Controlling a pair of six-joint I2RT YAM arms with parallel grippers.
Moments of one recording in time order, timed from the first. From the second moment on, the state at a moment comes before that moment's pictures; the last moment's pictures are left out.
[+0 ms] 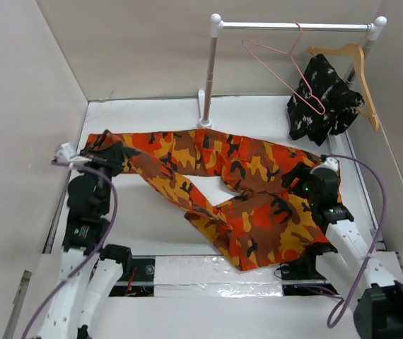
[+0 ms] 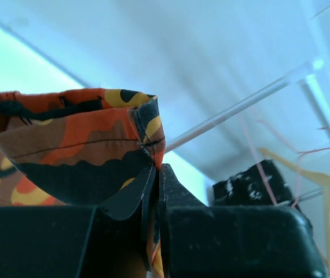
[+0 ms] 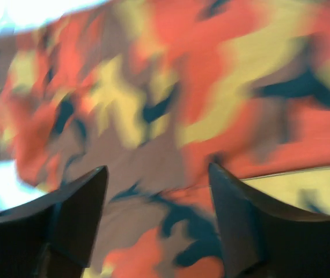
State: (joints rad) left arm -0.19 0.55 0.67 -0.09 -0.24 -0.83; right arm 0.16 0.78 0.39 -0.11 0.07 0.55
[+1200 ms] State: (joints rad) left arm -0.24 0.14 0.84 -0.51 -0.22 -0.47; right arm -0.09 1.53 0.77 0.15 -0.34 0.62
